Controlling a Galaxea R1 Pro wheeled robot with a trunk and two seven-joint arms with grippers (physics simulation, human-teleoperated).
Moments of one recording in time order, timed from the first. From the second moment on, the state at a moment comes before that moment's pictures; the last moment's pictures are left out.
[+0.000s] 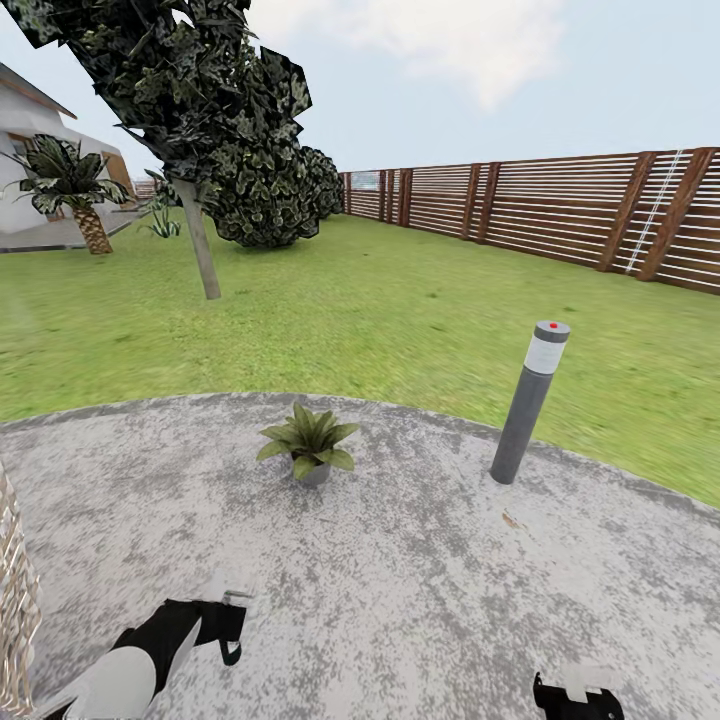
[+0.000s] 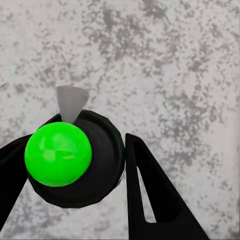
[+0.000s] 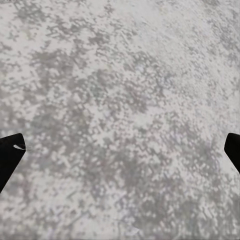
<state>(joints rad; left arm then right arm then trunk) -0.67 0.04 0.53 -0.23 -0.67 0.24 -0.31 -0.41 -0.04 -0.91 -0.22 0.88 -0.36 -0.20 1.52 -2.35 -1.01</state>
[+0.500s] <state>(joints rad) -0.88 0.05 0.52 -0.23 -0.66 0.66 -0.31 -0.41 -0.04 -0.91 -0.18 0.89 -0.36 -0.19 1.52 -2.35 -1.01</state>
